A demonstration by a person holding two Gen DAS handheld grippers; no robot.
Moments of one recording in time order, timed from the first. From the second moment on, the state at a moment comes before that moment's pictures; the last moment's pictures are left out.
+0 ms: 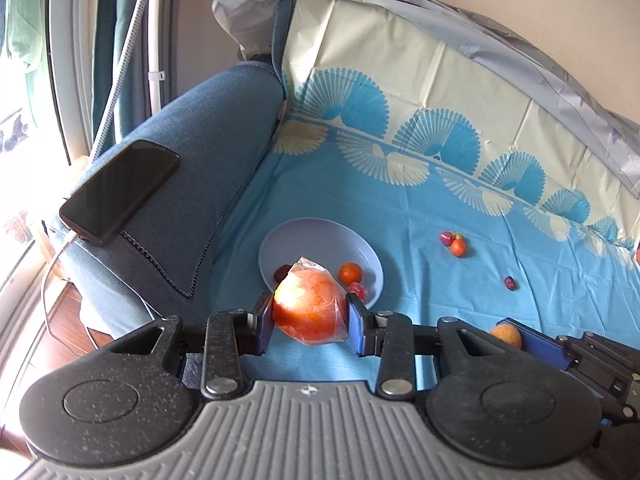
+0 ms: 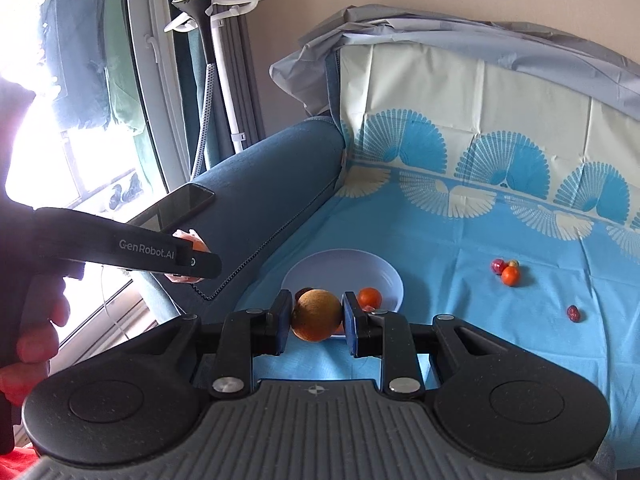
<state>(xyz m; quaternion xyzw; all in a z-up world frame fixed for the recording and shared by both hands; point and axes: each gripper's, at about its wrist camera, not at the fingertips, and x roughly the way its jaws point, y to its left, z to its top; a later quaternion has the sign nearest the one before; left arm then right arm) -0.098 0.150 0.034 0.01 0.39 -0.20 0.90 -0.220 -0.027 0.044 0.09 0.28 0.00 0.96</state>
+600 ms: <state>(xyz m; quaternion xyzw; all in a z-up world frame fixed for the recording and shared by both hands) -0.098 0.153 0.032 0.01 0.39 -0.20 0.90 -0.220 -0.028 0.043 0.08 0.28 0.00 0.96</state>
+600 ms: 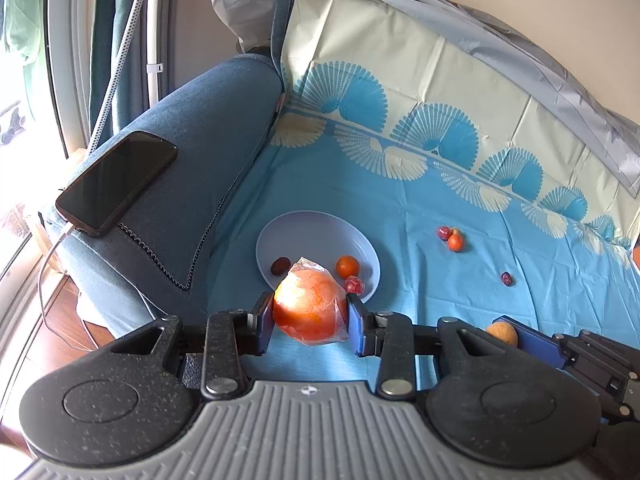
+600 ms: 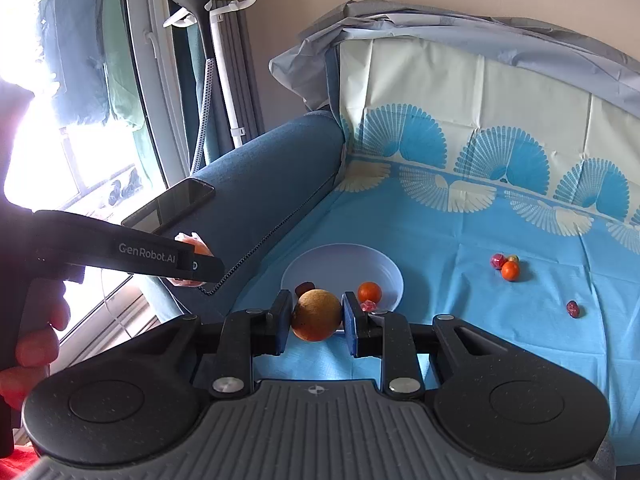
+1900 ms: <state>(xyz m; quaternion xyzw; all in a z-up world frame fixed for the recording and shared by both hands) 0.092 0.053 -0.080 0.09 0.45 -0.23 0.86 -0.026 -0.066 -0.076 0.05 0.37 -0.02 0.93</state>
